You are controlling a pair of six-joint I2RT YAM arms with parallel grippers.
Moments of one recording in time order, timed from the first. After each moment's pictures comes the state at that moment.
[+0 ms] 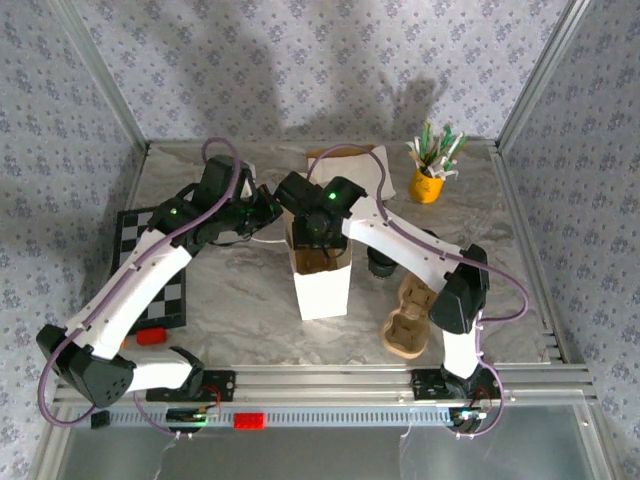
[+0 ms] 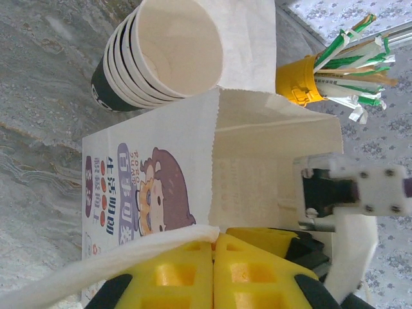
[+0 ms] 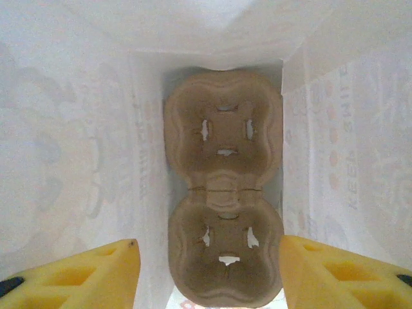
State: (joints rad) left arm -0.60 1.27 1.40 -0.84 0.11 -0.96; right arm 0.94 1.89 1.96 -1.30 0.19 0.81
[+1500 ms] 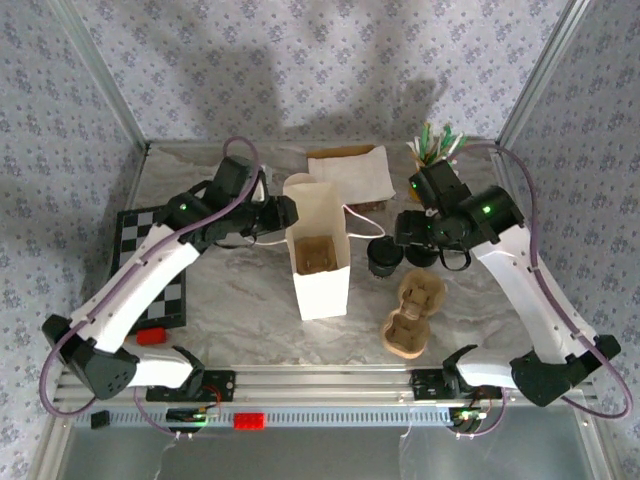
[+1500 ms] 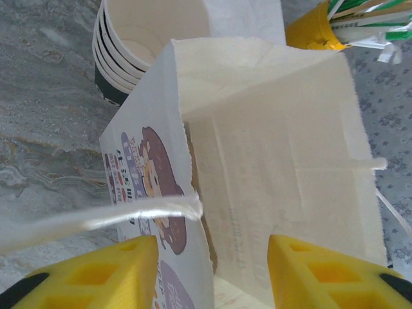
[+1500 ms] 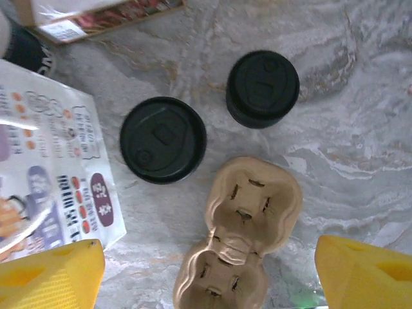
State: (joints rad) left arm -0.66 1.33 1.48 -0.94 0.07 -0.76; right arm 0.51 1.26 1.57 -1.46 0.19 0.58
